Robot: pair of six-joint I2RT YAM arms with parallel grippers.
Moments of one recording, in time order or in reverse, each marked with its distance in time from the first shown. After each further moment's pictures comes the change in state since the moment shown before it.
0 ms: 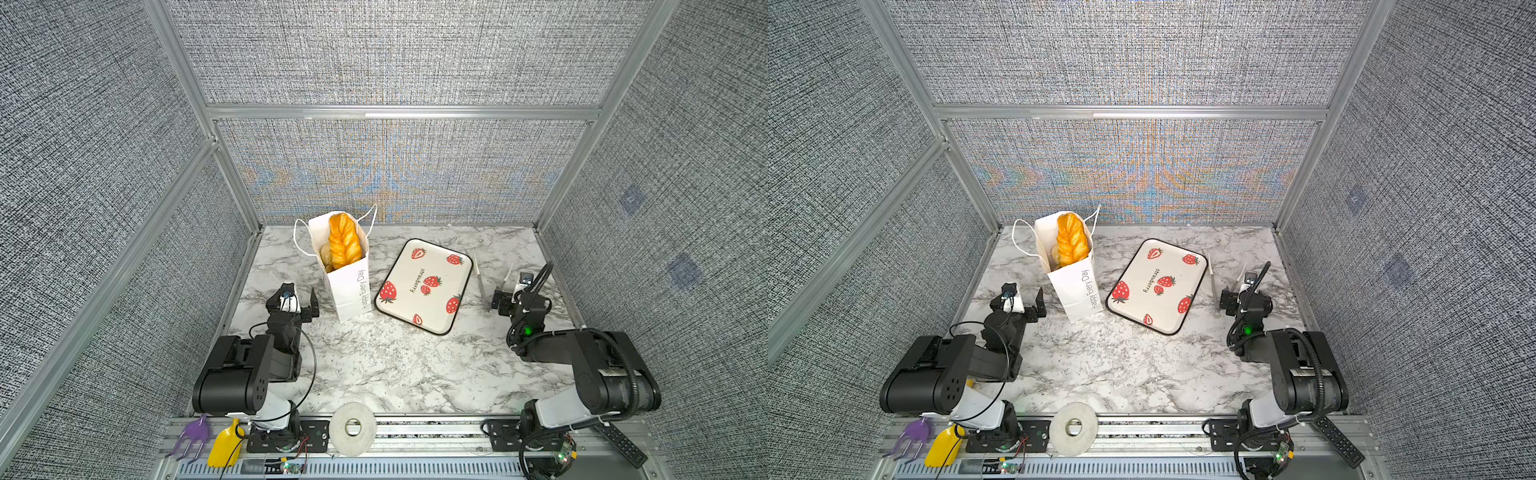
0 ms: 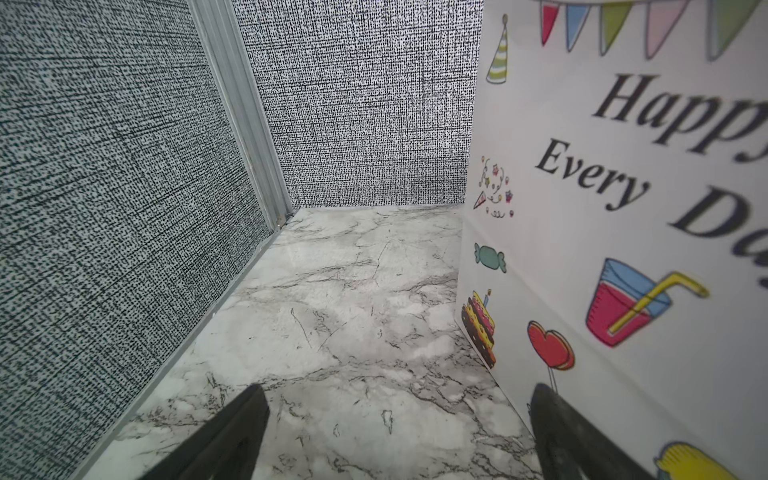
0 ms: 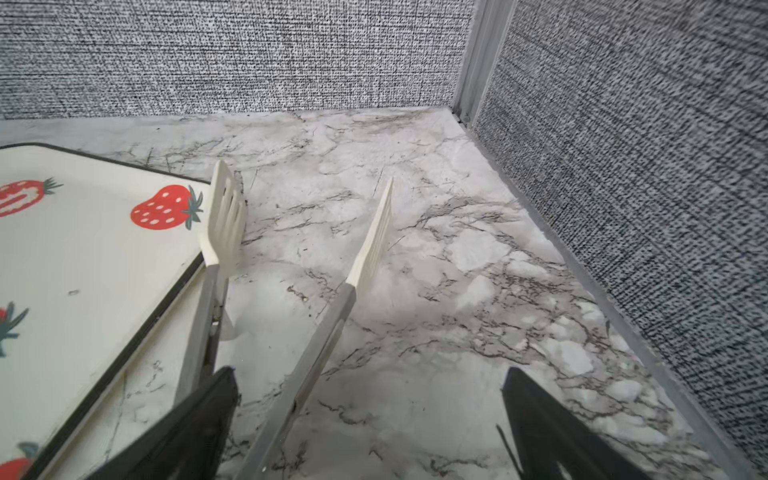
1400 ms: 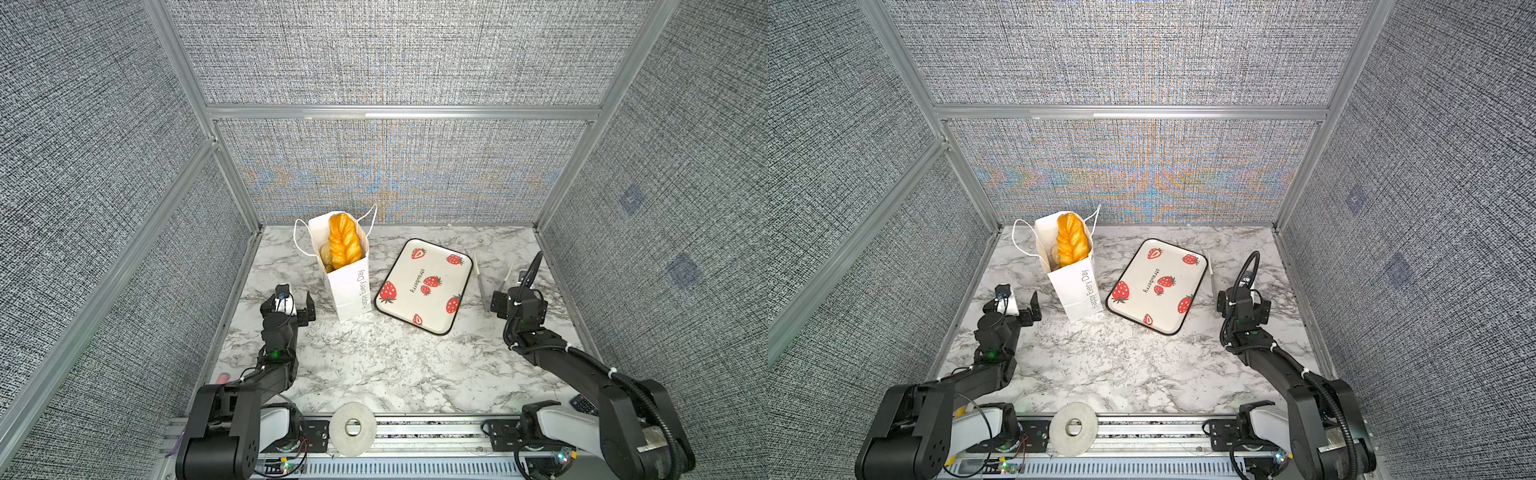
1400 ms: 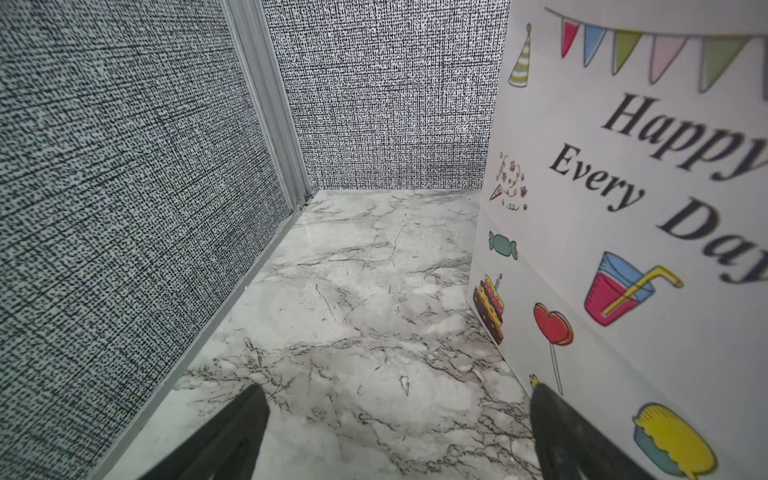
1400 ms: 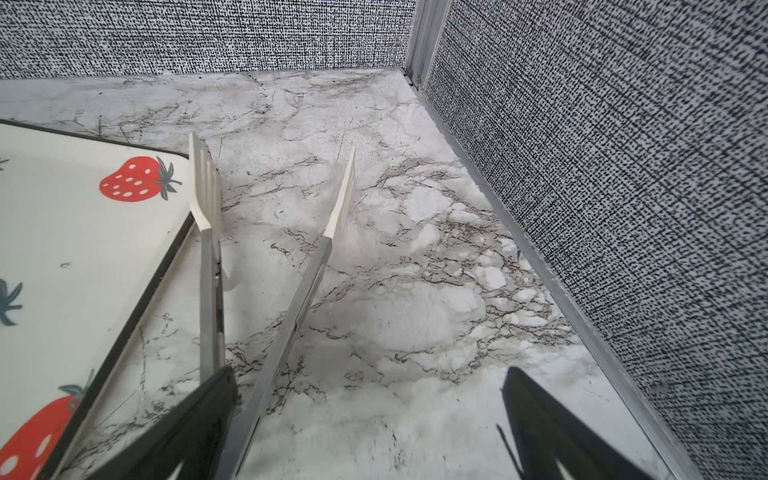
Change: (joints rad) left arm 0.000 -0.300 -0.005 -0.360 -0.042 -0.016; right arm 0.185 -0.323 0.087 -0.594 0.333 0.116
